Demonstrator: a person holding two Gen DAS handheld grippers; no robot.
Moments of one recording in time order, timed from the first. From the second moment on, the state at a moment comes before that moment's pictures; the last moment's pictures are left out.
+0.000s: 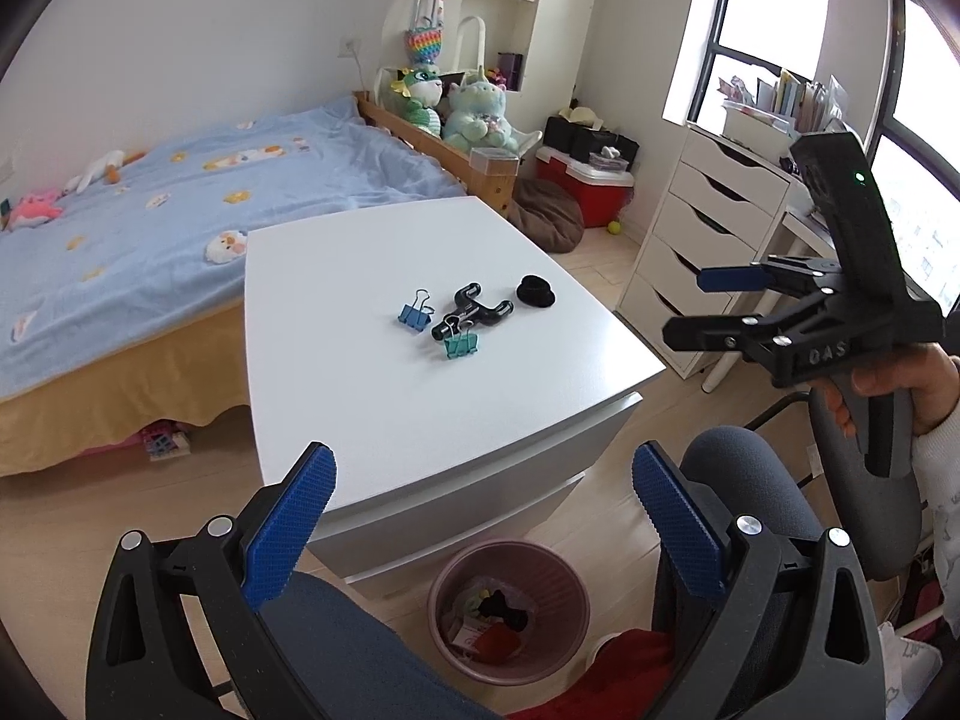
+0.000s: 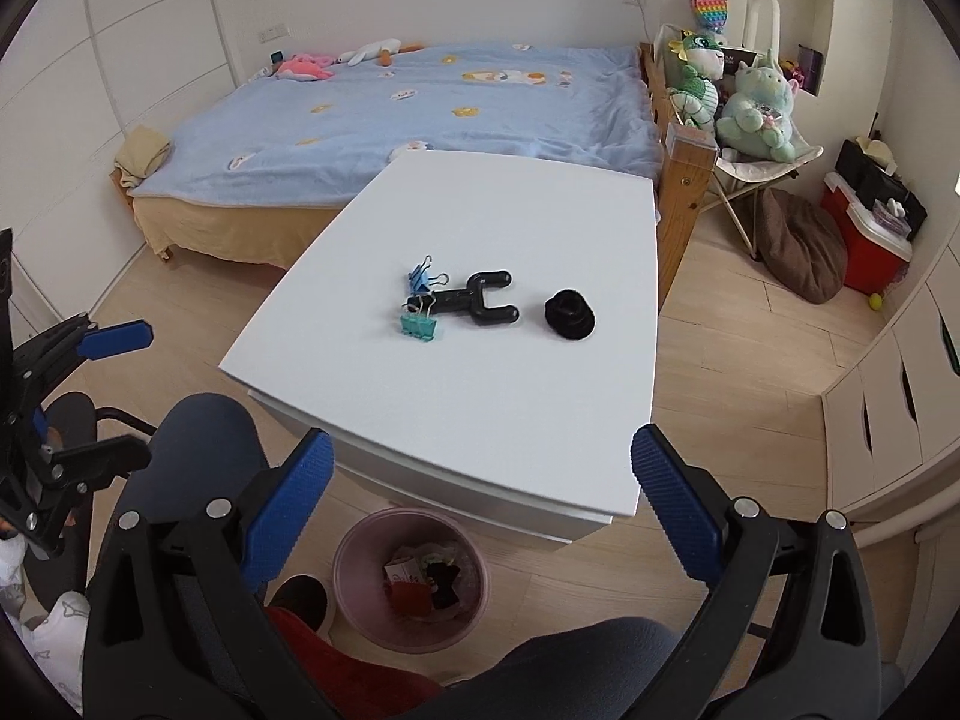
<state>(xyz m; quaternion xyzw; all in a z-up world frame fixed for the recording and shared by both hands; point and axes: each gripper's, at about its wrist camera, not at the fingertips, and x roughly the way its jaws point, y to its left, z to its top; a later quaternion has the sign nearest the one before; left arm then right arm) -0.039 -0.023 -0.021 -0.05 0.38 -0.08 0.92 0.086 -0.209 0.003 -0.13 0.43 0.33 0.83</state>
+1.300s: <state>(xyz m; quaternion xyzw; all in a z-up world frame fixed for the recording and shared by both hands) -0.034 -0.013 -0.036 -0.07 0.40 -0.08 0.91 0.244 -0.134 -0.083 -0.18 0.58 0.24 0.75</state>
